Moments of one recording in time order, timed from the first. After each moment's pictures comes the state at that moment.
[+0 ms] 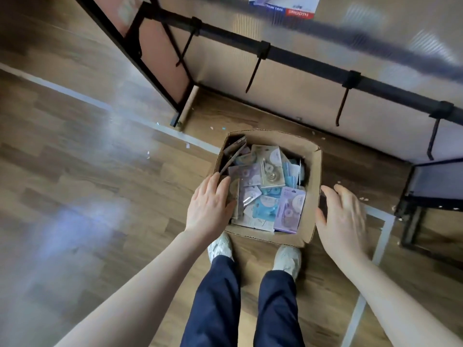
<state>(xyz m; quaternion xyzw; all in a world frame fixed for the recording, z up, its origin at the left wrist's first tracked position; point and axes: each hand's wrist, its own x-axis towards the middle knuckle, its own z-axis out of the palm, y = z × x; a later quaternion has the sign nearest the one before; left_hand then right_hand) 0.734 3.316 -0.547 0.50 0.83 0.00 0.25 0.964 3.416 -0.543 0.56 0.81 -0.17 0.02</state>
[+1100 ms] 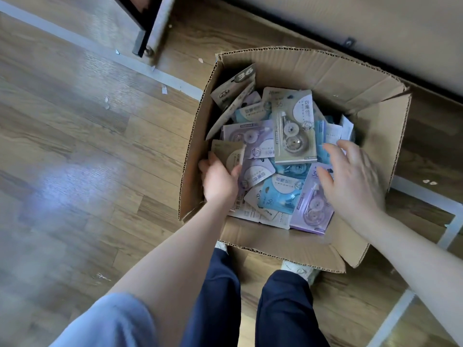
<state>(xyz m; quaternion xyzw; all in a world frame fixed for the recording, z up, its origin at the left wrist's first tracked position) 0.752 3.346 -0.816 0.13 0.92 0.07 0.37 0.936 3.461 -0.763 0.48 0.84 -0.23 0.10</state>
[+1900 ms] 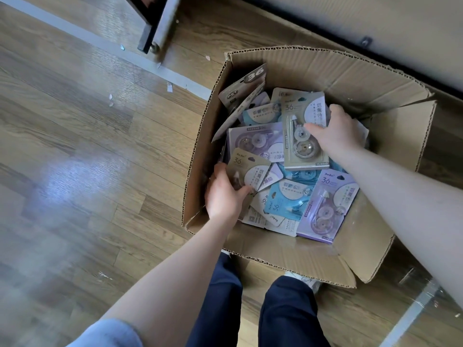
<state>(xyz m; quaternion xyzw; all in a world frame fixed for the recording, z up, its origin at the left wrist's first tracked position) 0.761 3.323 -0.817 0.14 0.91 0.13 0.37 0.860 3.530 -0.825 0.60 0.71 -0.34 0.14</state>
